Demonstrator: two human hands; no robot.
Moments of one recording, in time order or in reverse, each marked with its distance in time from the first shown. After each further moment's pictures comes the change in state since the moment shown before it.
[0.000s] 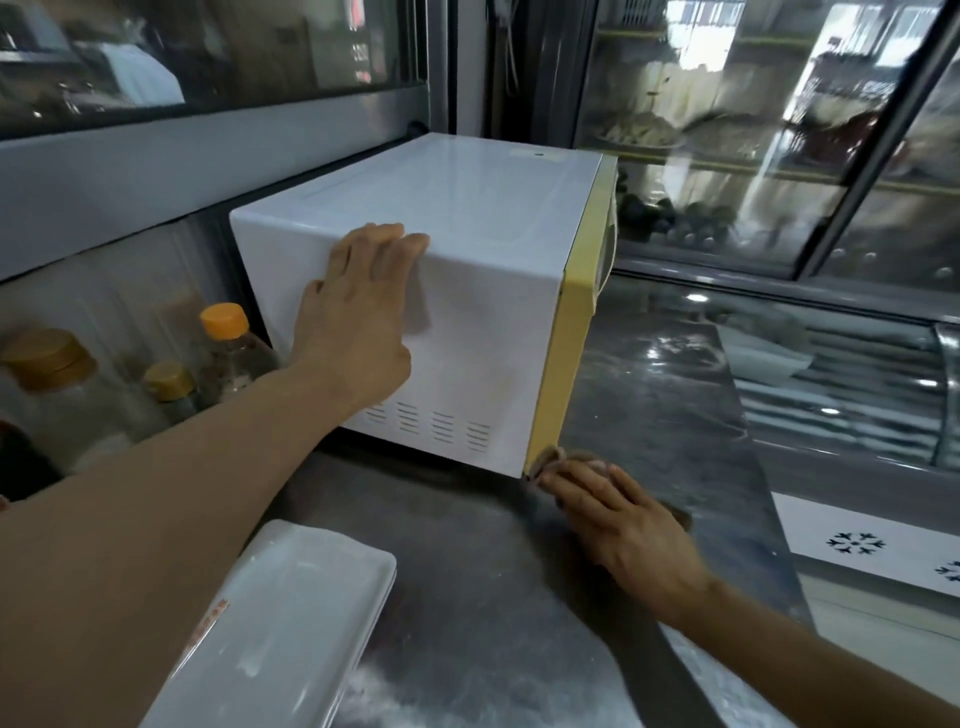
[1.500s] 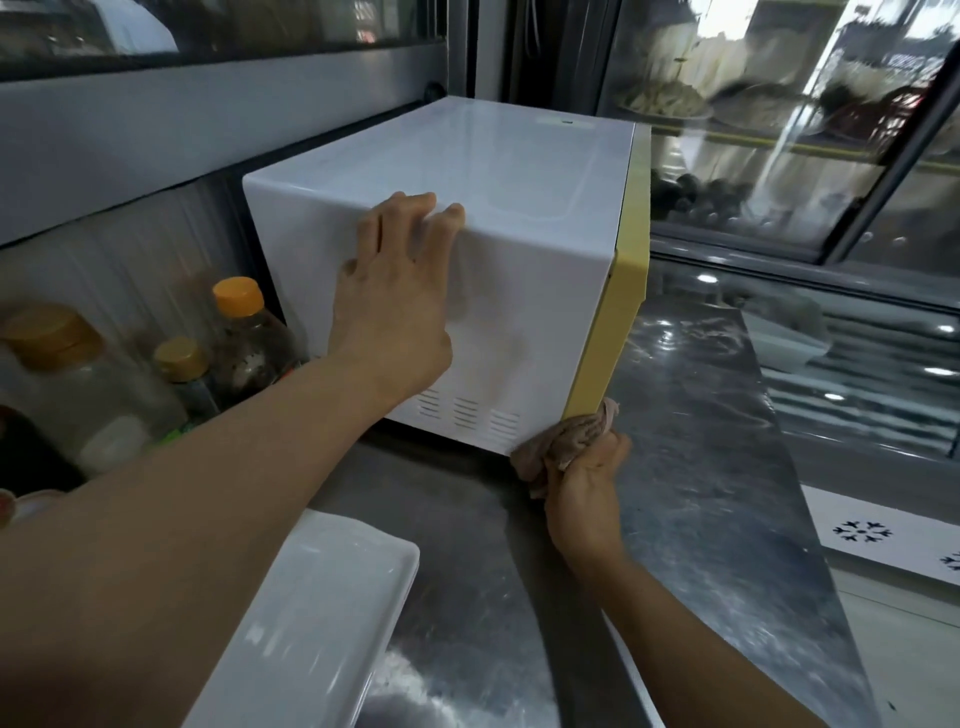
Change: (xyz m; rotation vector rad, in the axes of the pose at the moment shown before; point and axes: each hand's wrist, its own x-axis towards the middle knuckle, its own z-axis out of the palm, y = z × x) left_hand 0.003 0.003 0.010 0.014 0.042 -0.009; right_hand 0.078 -0.058 0.010 0.604 0.160 0.862
